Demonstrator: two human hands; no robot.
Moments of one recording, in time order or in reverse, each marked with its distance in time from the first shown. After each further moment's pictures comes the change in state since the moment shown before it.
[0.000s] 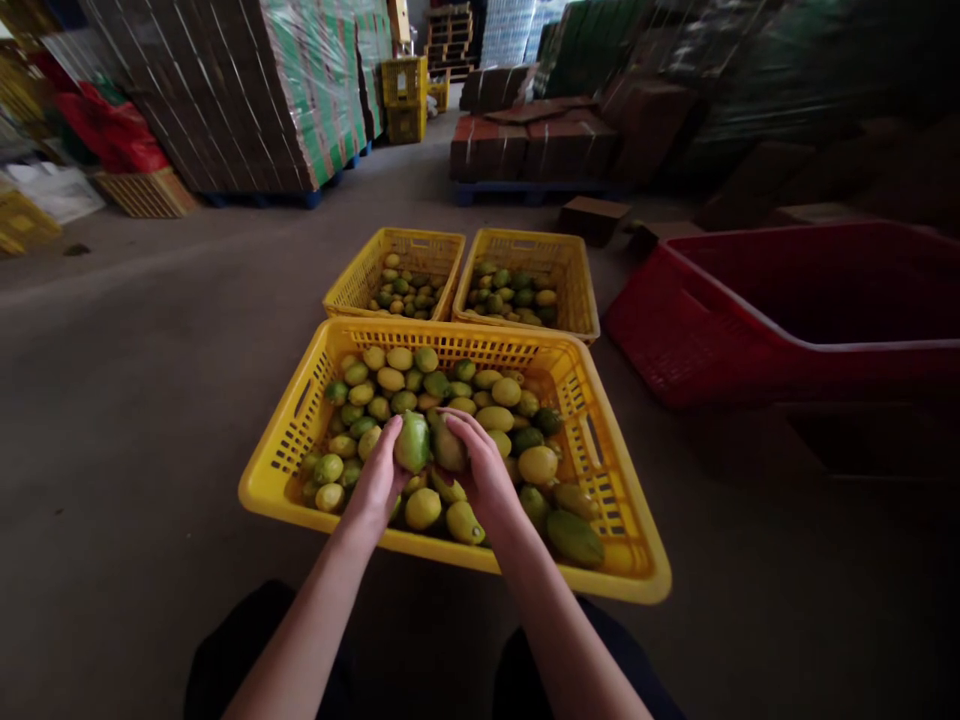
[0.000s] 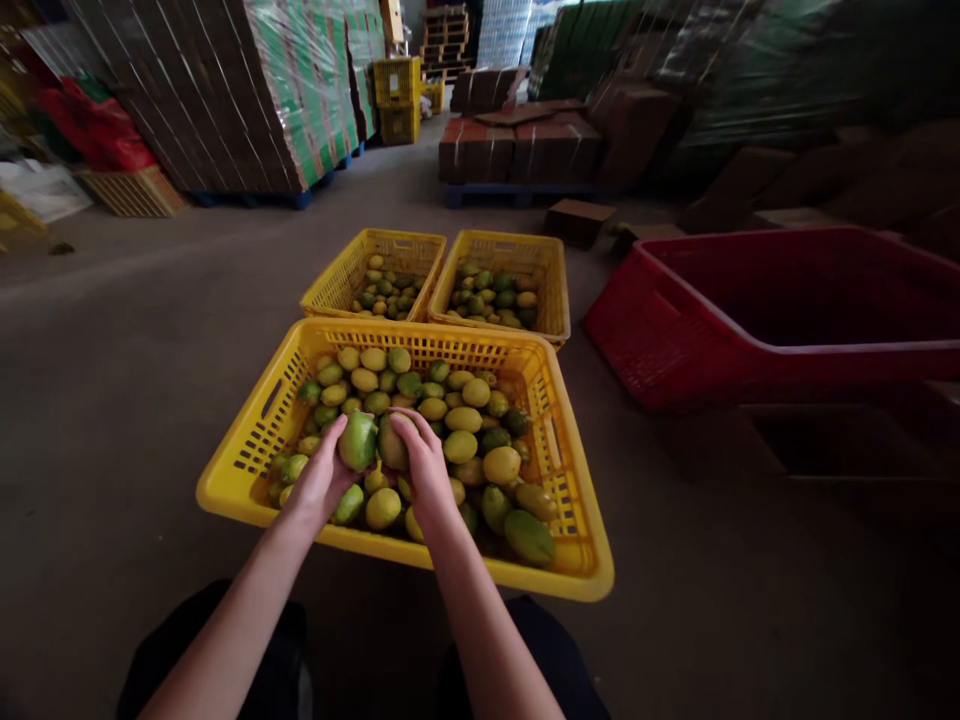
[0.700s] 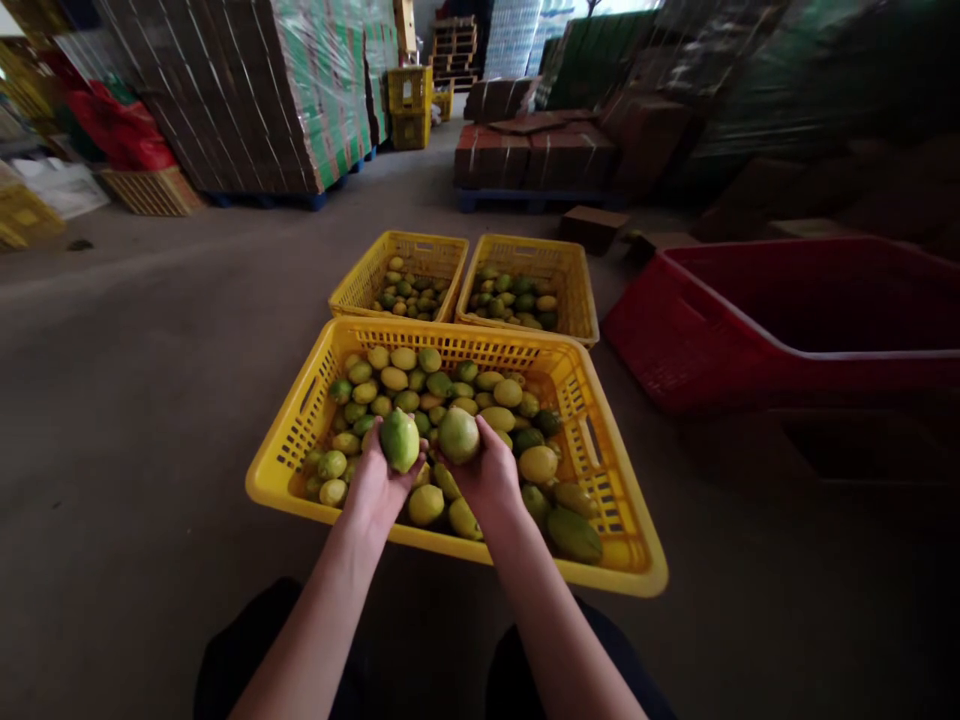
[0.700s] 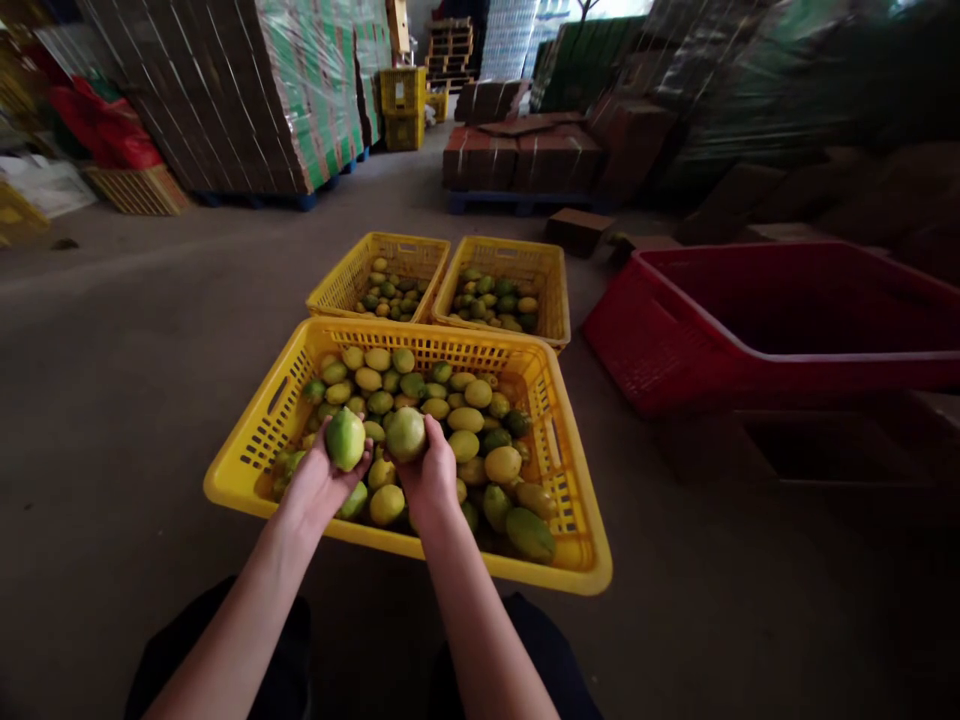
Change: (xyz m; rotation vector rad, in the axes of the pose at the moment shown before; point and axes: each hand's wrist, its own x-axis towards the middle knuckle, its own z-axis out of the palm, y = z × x) left_hand -0.017 0.011 0.004 -0.343 0.094 -0.069; right_hand 0.004 0.004 0.015 0.526 0.191 0.192
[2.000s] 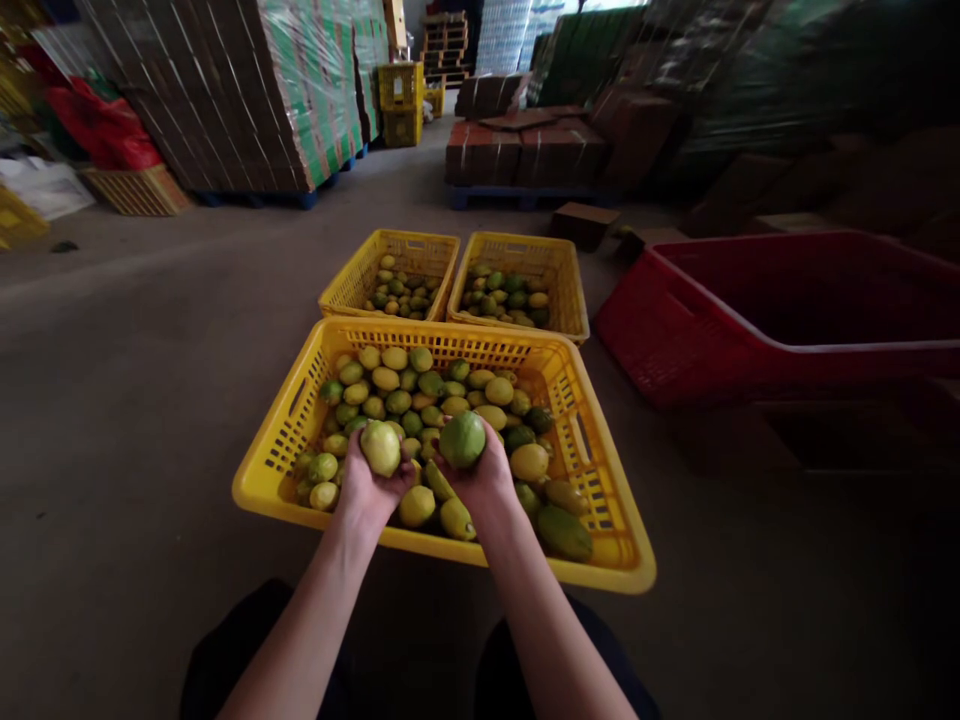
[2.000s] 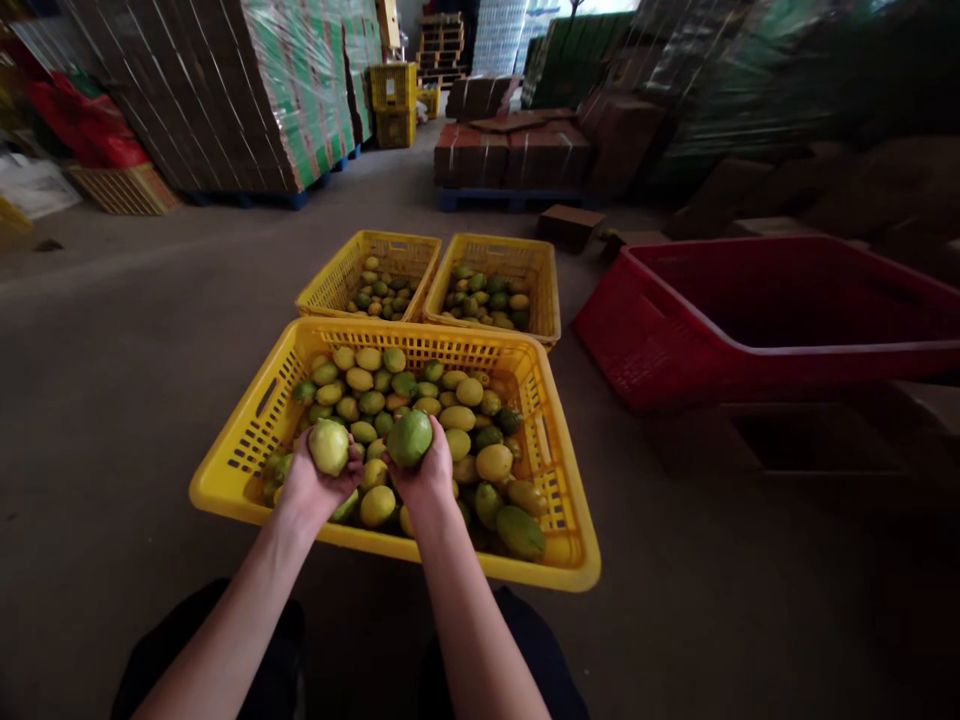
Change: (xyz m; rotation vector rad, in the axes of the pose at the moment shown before) left_hand 0.010 -0.002 -0.003 -0.151 0.077 -0.144; right_hand 0.015 -0.010 -0.016 0.042 0.004 0.147
